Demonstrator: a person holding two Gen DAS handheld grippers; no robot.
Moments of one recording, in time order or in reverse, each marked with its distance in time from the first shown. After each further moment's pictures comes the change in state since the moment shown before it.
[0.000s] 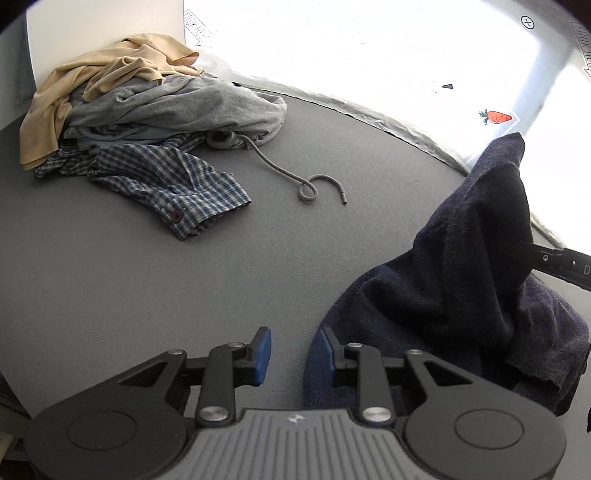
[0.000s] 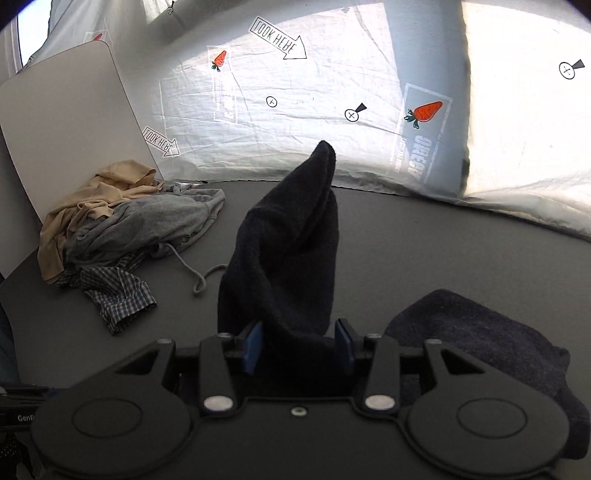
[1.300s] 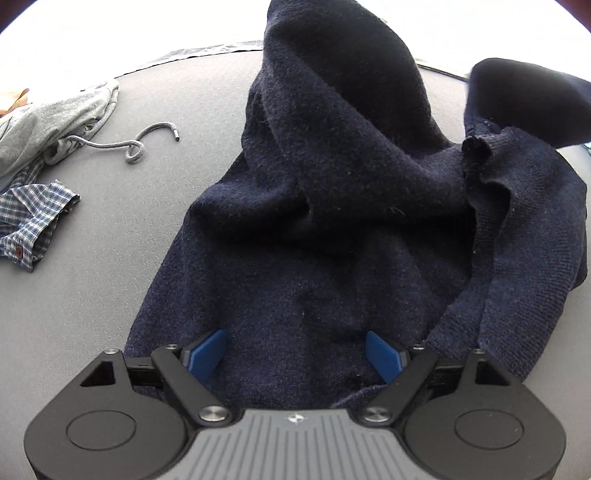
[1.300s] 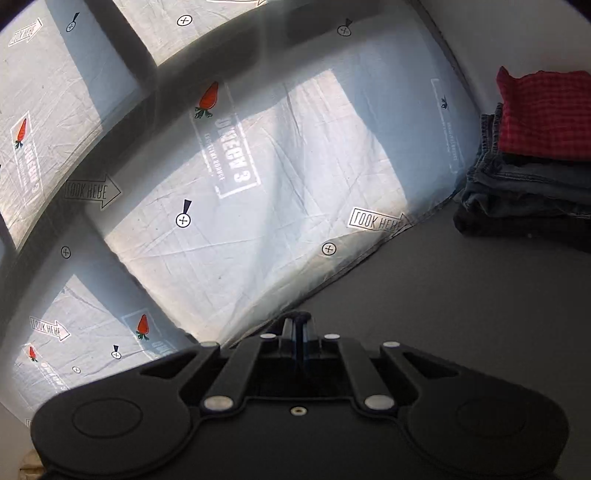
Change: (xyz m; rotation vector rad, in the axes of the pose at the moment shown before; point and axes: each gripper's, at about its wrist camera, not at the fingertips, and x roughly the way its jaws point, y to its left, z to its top) left arm 0.060 -0.107 -0.056 0.427 0.156 -0.051; right arm -0.200 -0.236 -0.060 0.738 -0.518 -0.508
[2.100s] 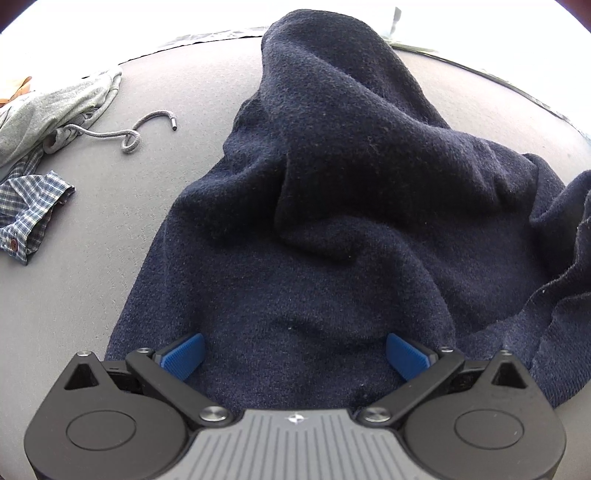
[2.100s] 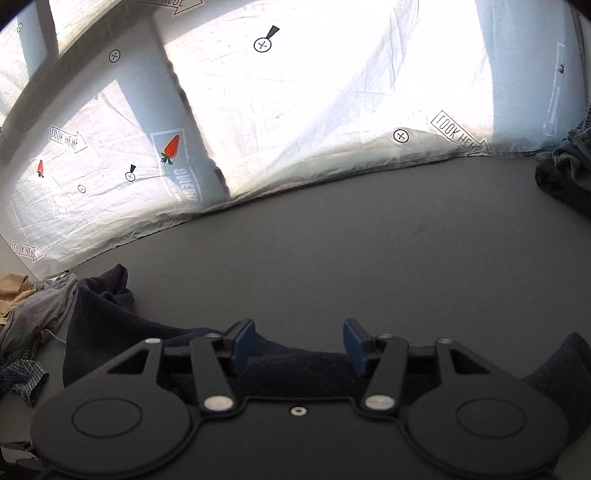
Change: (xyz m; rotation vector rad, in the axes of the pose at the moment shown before) left arm 0.014 -0.005 0.013 -0.028 0.046 0.024; right arm 0.050 0.040 -0.101 -0.408 0.406 0.169
